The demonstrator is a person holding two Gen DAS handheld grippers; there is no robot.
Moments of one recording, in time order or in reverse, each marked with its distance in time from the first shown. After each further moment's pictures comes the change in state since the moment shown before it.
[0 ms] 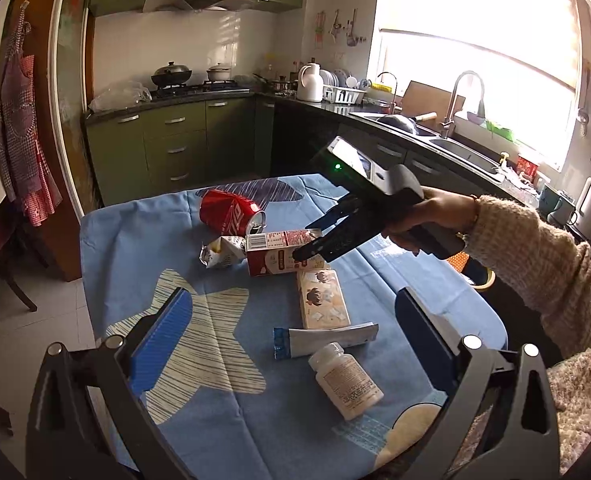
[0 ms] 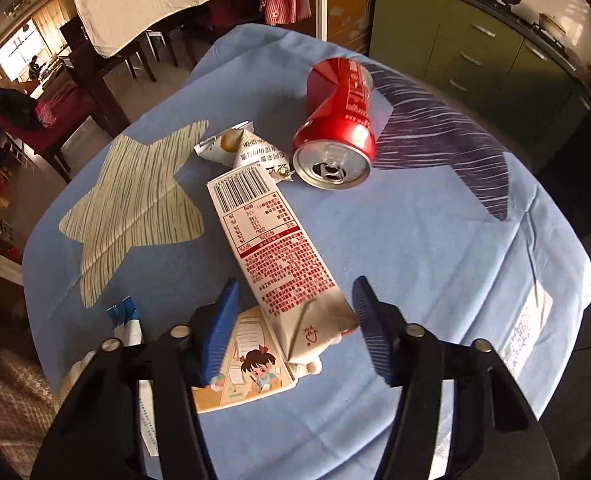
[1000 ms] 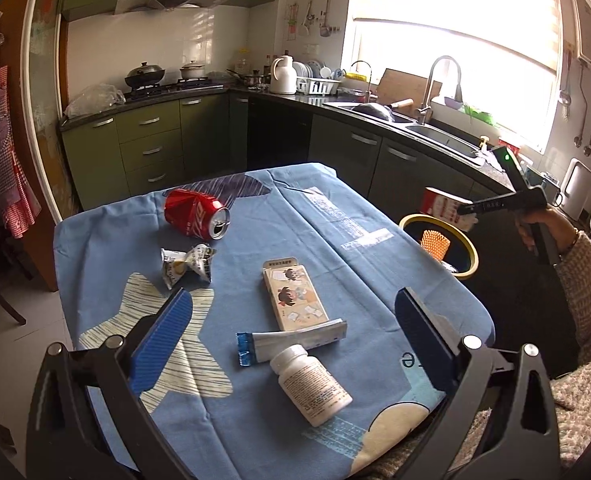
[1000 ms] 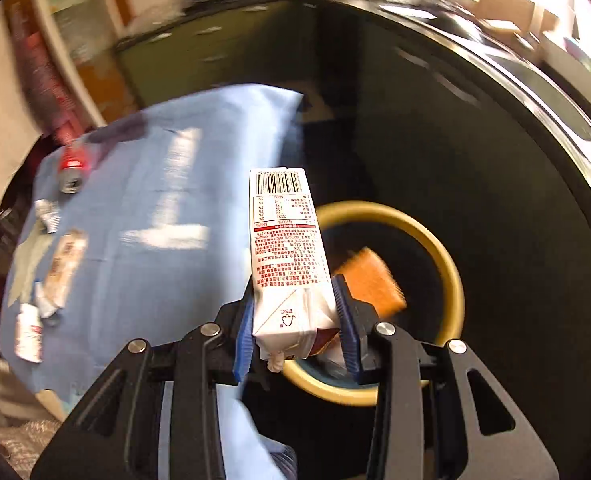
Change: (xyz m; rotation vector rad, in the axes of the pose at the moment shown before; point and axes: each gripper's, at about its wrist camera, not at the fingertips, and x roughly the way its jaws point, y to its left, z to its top) left arm 0.017 -0.035 0.000 0.060 0.028 -0.065; right arm -0.194 -0.137 -0.329 0.797 -0.167 -0.374
